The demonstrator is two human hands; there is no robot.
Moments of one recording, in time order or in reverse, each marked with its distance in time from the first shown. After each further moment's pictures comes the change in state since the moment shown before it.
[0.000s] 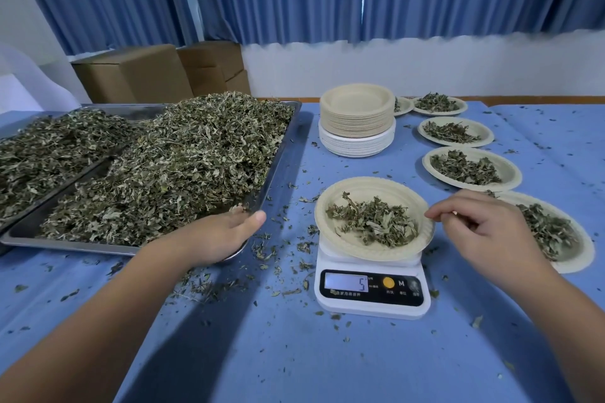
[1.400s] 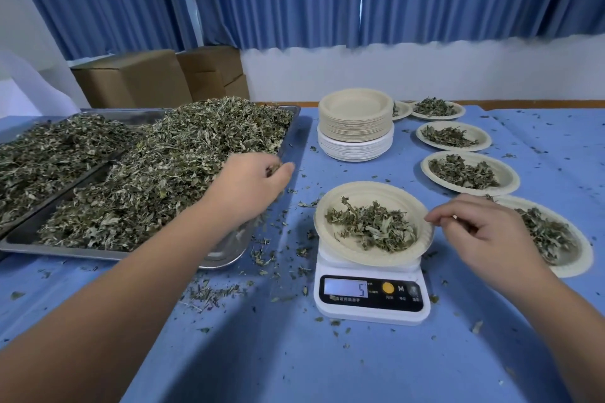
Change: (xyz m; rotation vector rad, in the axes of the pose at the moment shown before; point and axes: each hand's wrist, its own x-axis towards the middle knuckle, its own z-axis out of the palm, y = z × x) left_hand 0.010 0.065 -0.036 -0.133 0.632 0.284; right_hand 0.000 -0.003 0.000 0.024 0.013 0.031
